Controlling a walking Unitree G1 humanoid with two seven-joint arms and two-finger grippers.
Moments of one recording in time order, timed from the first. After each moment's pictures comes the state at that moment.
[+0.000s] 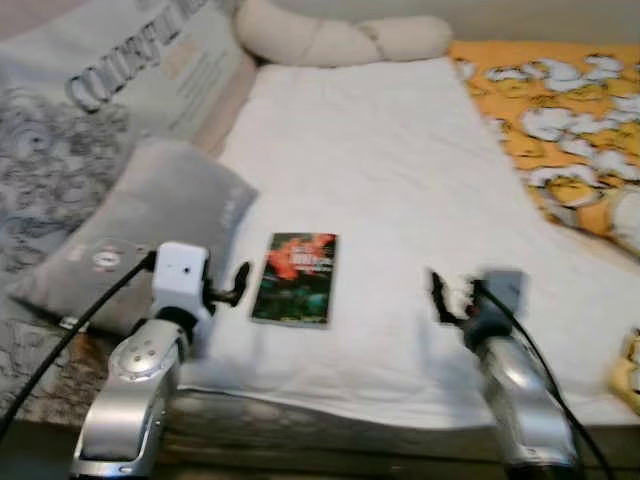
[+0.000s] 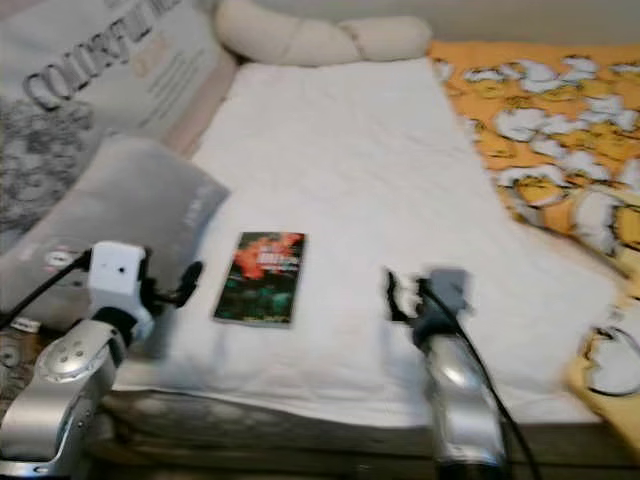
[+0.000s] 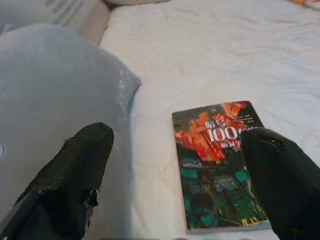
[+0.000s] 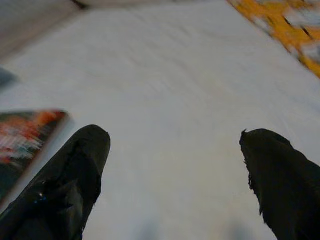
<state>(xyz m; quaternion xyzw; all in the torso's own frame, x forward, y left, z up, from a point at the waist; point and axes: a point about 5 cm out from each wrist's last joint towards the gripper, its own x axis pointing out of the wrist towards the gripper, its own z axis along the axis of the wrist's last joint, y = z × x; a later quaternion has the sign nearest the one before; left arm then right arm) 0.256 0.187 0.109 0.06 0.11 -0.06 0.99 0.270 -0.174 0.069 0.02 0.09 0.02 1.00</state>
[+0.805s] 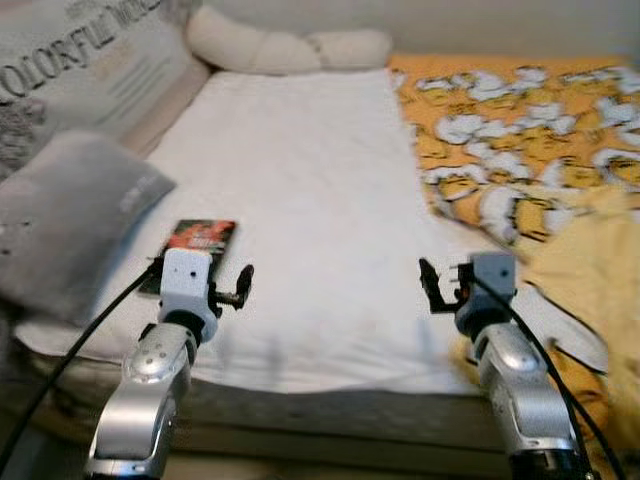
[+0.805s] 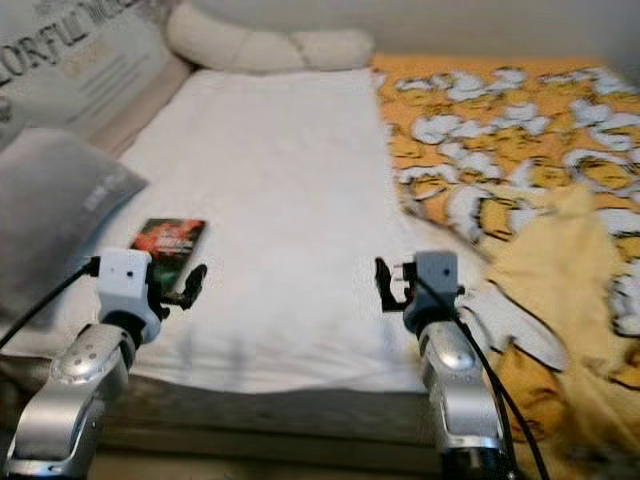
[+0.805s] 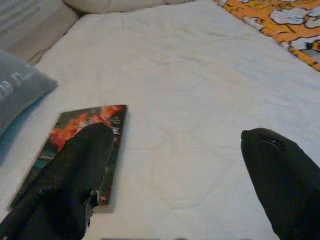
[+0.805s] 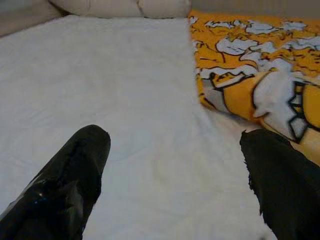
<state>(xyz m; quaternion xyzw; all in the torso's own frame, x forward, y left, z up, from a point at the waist) 0.256 0.180 0.102 0.05 0.11 -0.06 0.99 0.275 -0.170 0.079 -0.01 0.09 0.03 1.00</state>
